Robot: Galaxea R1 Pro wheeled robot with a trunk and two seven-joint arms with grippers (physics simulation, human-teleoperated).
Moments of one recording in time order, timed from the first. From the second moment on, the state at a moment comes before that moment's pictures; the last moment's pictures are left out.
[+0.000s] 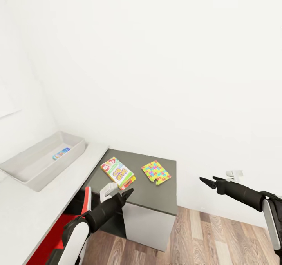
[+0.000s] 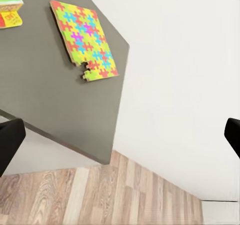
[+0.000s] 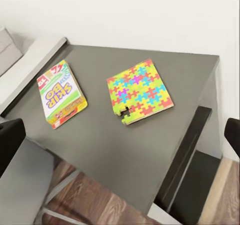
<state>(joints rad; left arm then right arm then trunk) -0.15 -0.07 -0.15 -1.59 0.86 0.62 0.09 -0.33 -0.21 -0.42 -1.54 -0.05 0.80 0.91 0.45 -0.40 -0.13</state>
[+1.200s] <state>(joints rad) -0.14 -0.07 -0.15 -1.58 0.86 0.59 0.10 -0.33 -0.20 -0.40 -1.52 -0.06 0.80 0.78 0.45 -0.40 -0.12</state>
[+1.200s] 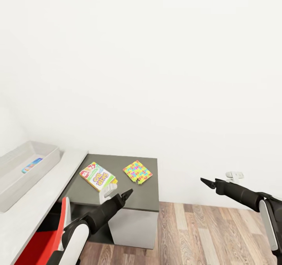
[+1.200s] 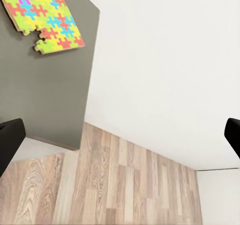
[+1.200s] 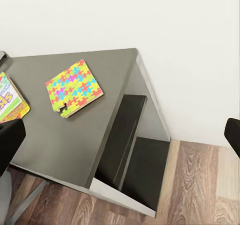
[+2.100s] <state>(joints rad) -0.14 -0.07 -0.15 -1.57 0.87 0.59 0.09 -0.33 -0.19 -0.40 -1.52 -0.05 0.80 0.78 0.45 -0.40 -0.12</state>
